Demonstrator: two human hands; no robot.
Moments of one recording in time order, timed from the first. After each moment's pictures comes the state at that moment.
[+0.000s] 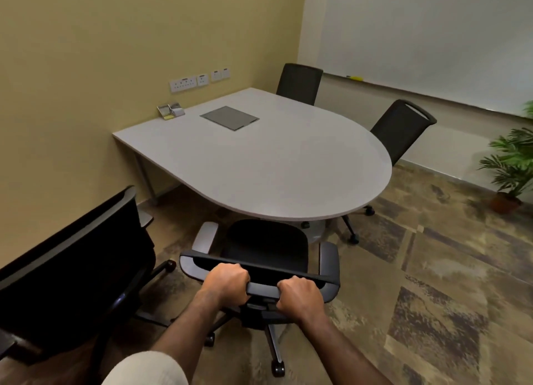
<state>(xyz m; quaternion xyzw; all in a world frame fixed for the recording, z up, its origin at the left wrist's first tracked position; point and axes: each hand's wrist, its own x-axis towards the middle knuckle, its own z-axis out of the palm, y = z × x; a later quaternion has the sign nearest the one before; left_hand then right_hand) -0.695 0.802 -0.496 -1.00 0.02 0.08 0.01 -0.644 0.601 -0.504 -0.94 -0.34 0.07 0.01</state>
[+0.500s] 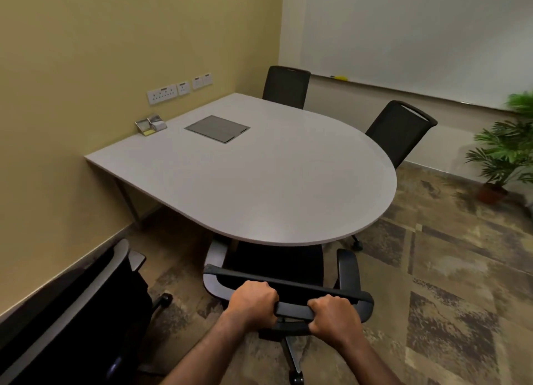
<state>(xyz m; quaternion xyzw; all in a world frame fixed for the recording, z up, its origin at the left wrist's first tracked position) -0.593 0.879 -0.502 -0.99 0.14 0.08 -0.02 -0.562 0.659 -0.518 -0.96 -0.28 0.06 0.00</state>
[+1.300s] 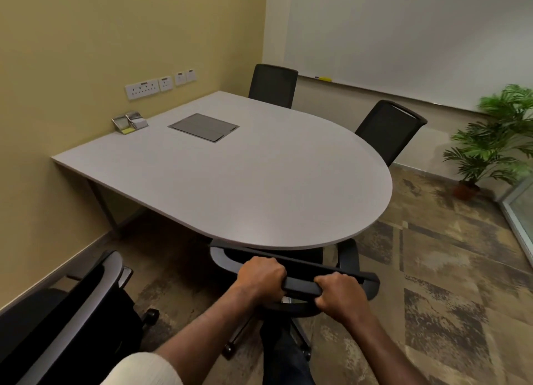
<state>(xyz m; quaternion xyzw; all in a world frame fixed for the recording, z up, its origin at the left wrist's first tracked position) -0.525 0.939 -0.504 -0.98 0.18 0.05 -0.02 -0.510 0.721 -0.531 -0.98 -0.20 0.01 0.02</state>
